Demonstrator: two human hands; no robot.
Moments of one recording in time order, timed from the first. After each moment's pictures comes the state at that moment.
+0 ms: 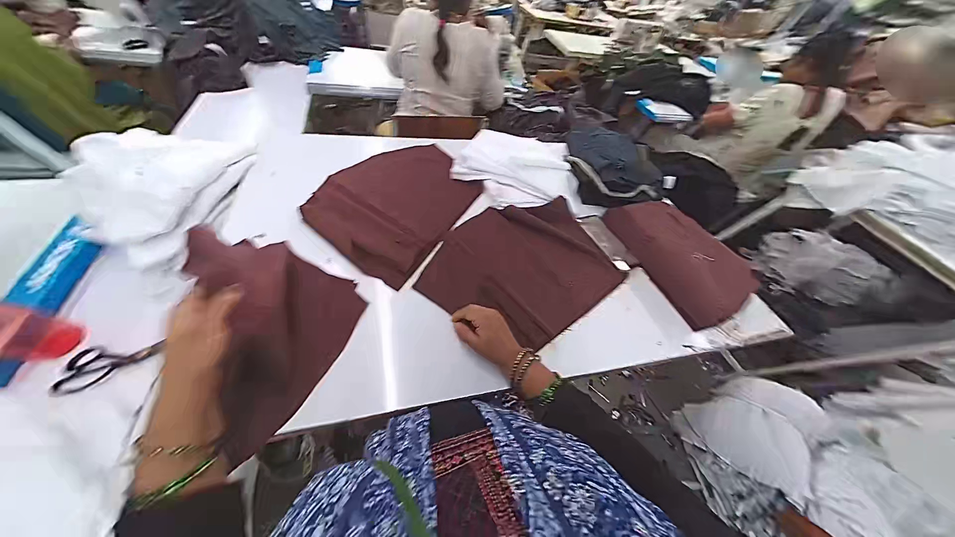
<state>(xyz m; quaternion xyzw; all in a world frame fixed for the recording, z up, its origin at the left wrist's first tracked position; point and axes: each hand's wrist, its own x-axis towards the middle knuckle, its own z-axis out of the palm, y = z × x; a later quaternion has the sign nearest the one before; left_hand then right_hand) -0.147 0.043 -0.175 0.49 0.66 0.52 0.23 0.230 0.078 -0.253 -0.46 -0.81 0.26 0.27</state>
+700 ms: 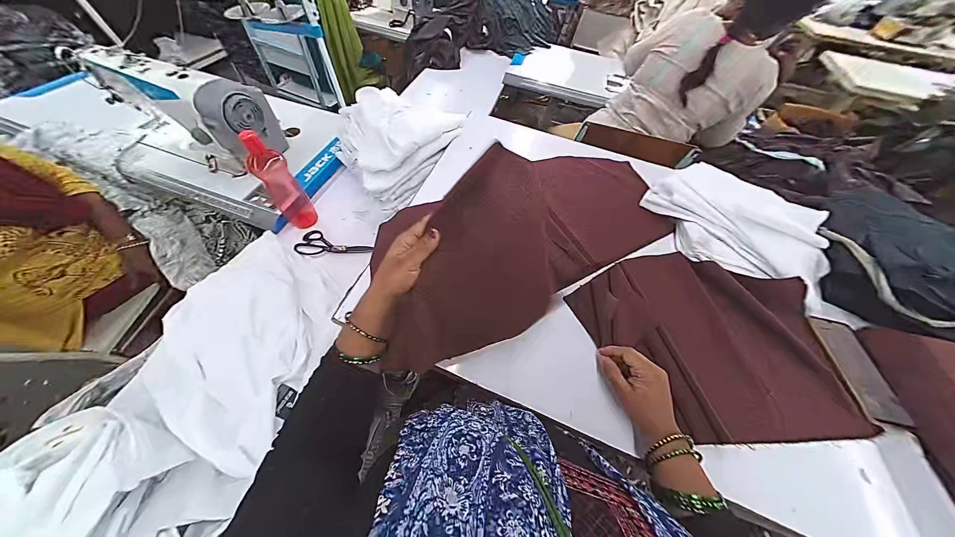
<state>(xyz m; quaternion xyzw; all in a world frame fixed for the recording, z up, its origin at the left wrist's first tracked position) -0.174 0.029 -0.173 0.45 0.47 0.64 0.40 0.223 0.077 -0.264 -0.49 -0.80 0.17 0.30</state>
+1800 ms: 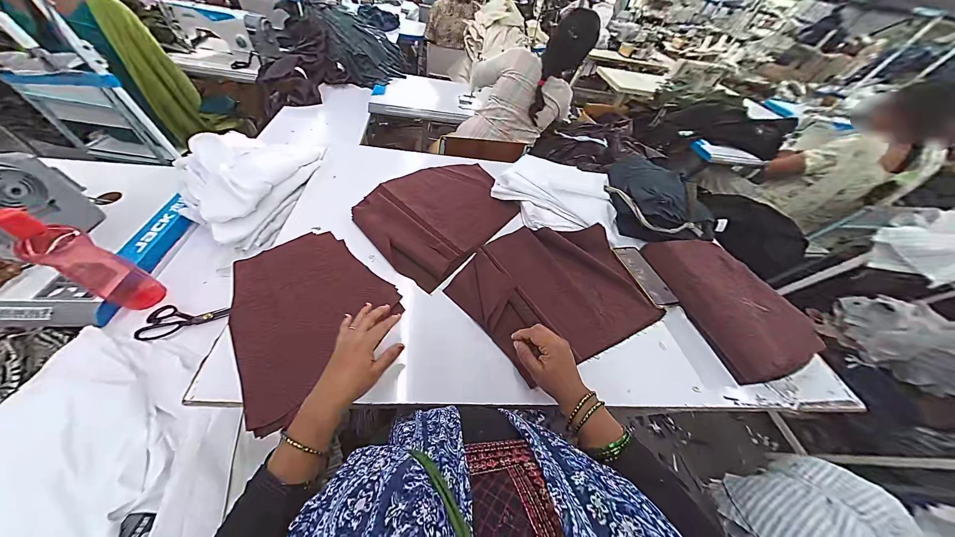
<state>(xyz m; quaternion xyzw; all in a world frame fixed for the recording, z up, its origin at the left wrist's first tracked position) -0.070 0.013 -0.236 0.73 0.59 0.30 0.19 0.275 0.051 -0.245 -0.46 -0.80 0.12 0.37</state>
